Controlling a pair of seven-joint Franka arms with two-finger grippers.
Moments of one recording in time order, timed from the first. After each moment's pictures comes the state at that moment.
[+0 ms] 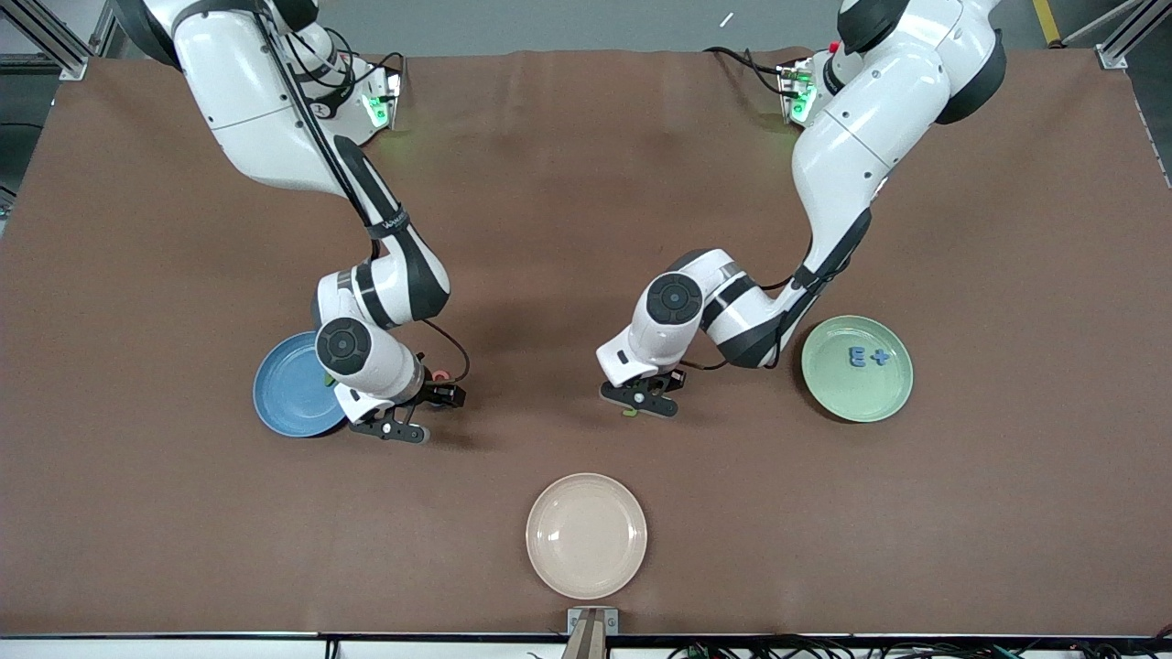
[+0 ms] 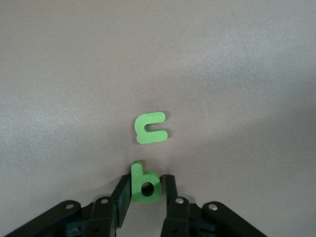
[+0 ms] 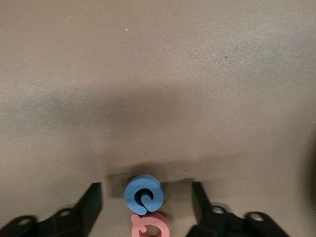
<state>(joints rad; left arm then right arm) -0.24 0.92 -0.50 -1.49 0.52 2.37 -0.61 0.37 0.70 -0.01 -1.72 0.09 2.40 0.48</state>
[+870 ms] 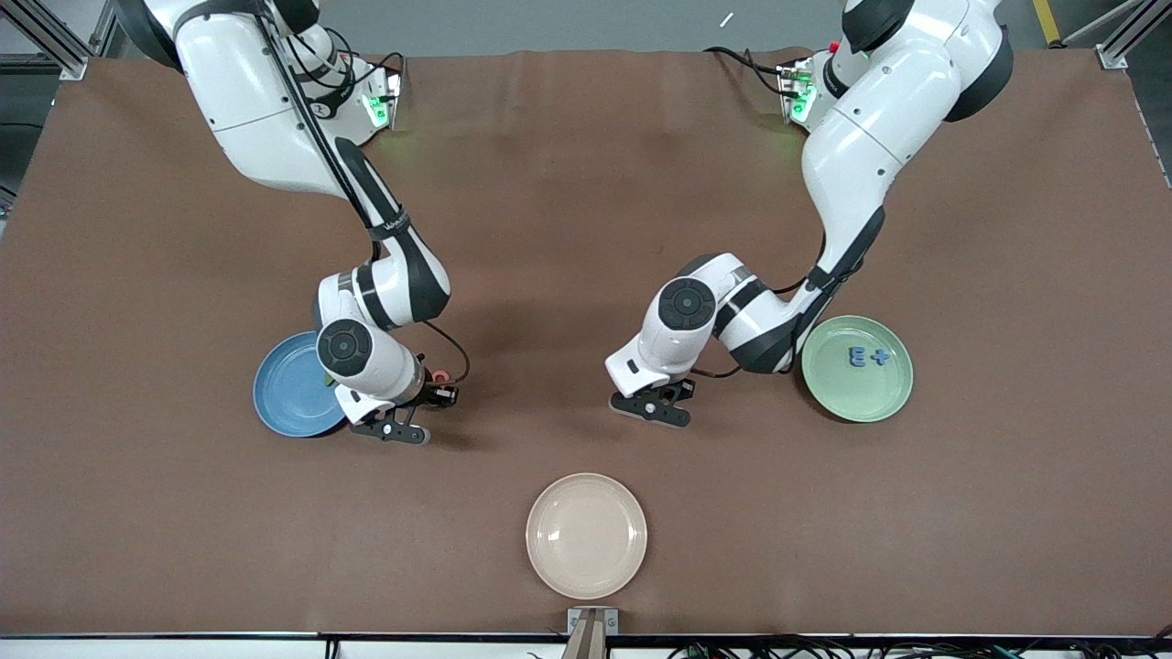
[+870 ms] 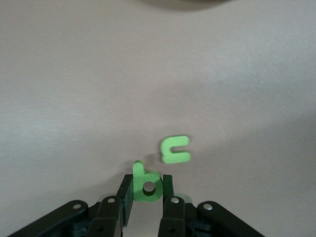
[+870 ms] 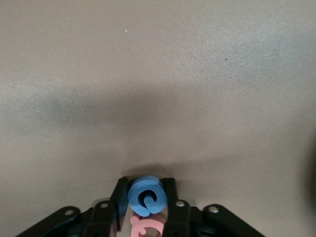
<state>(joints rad) -0.21 0.89 -0.49 -1.47 0.52 2.35 -0.61 0.37 0.71 -0.01 -1.71 0.09 2.40 0.47</state>
